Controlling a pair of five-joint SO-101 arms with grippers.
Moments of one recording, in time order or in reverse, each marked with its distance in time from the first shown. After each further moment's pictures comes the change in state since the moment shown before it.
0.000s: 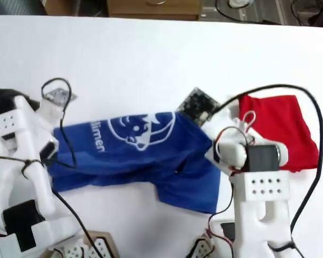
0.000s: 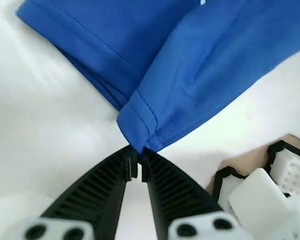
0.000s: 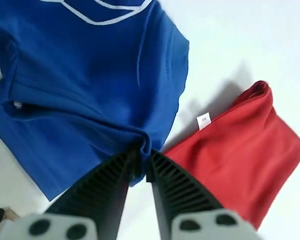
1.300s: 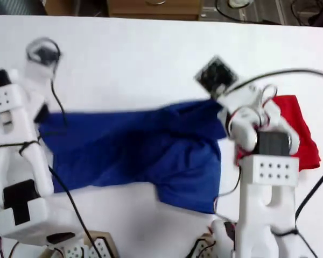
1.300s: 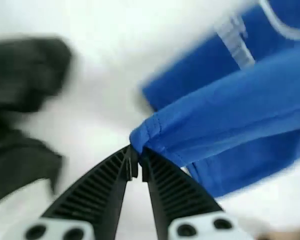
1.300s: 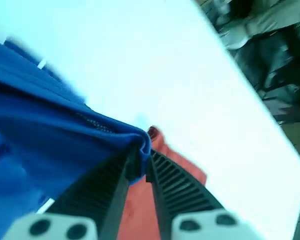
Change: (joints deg) left arm 2.4 11.0 -31.6 -1.3 12.2; right arm 6.0 9.6 -11.9 -21.5 1.2
